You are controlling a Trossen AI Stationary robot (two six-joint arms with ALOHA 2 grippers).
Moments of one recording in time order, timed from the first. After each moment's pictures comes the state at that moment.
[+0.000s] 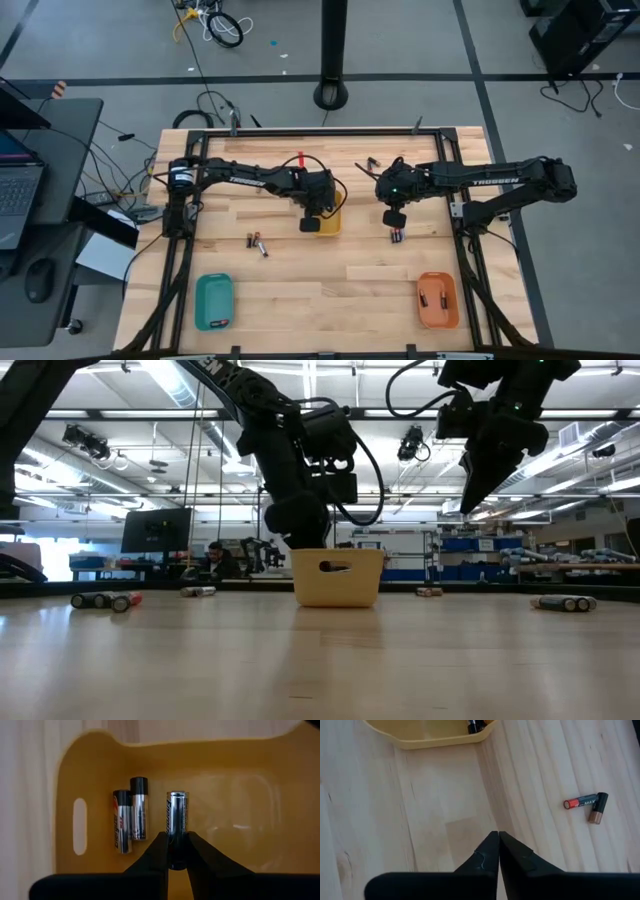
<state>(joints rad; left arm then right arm) 0.16 1.96 1.34 -0.48 0.03 0.24 -0.11 1.24 0.90 -0.79 0.16 0.08</state>
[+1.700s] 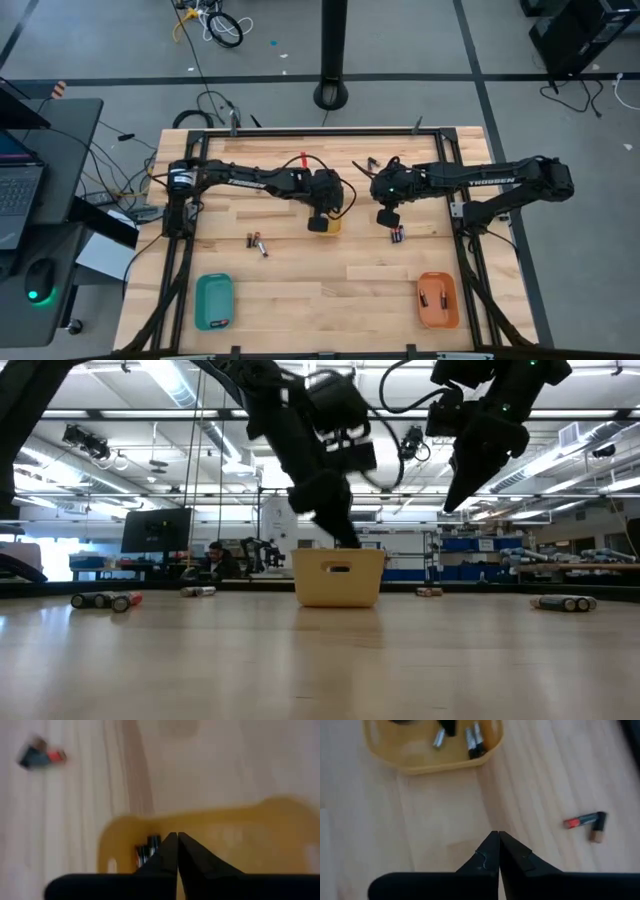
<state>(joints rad) 0.12 1.94 1.40 -0.40 -0.03 0.31 -0.11 1.27 0.90 -0.69 0.18 0.08</state>
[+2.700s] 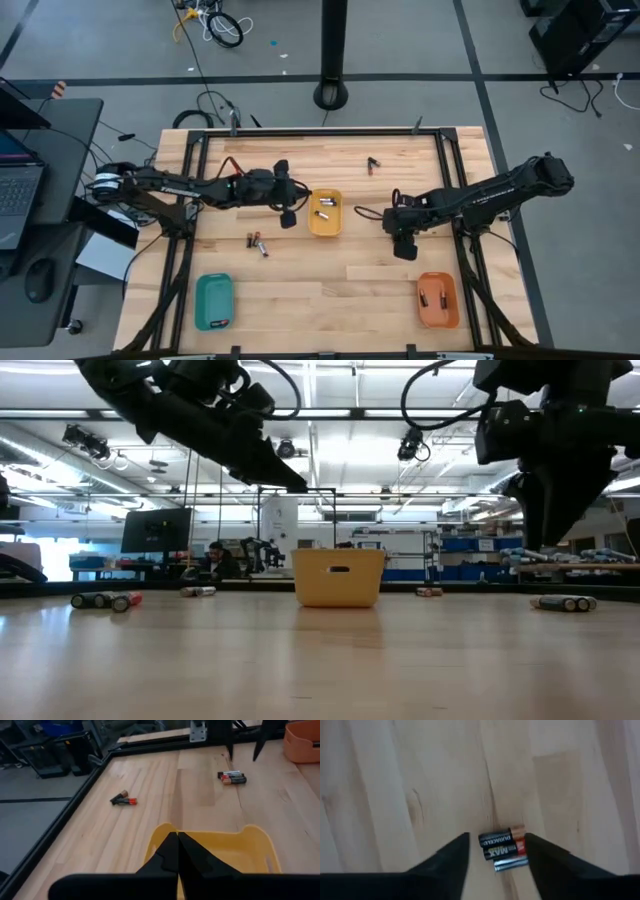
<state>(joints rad) 0.12 1.38 0.67 0.33 -0.11 0.14 0.16 1.27 0.77 -0.80 0.05 0.39</state>
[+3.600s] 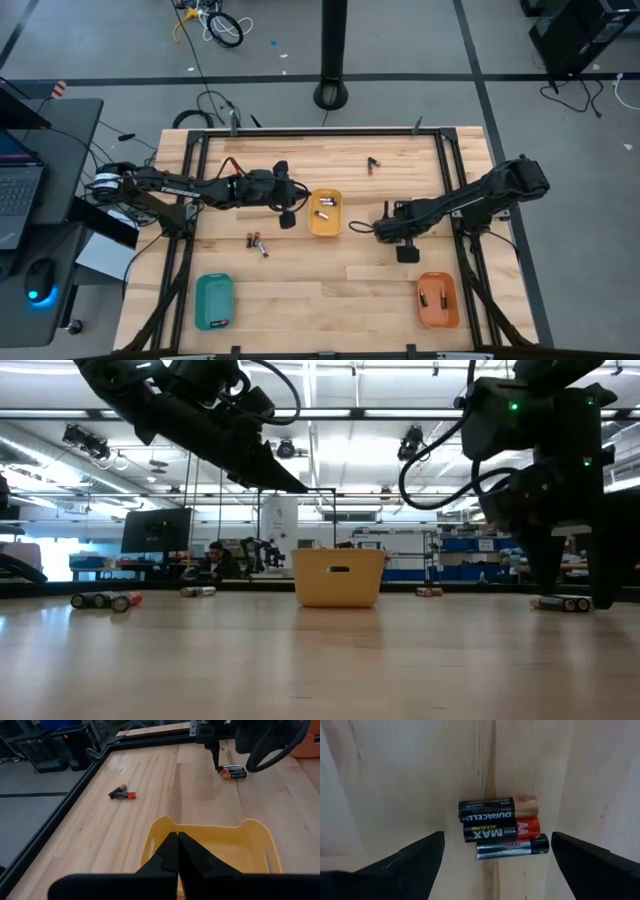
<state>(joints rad) 0.12 1.38 0.67 0.32 -0.11 0.13 0.18 1.52 0.77 -0.84 0.06 0.21</state>
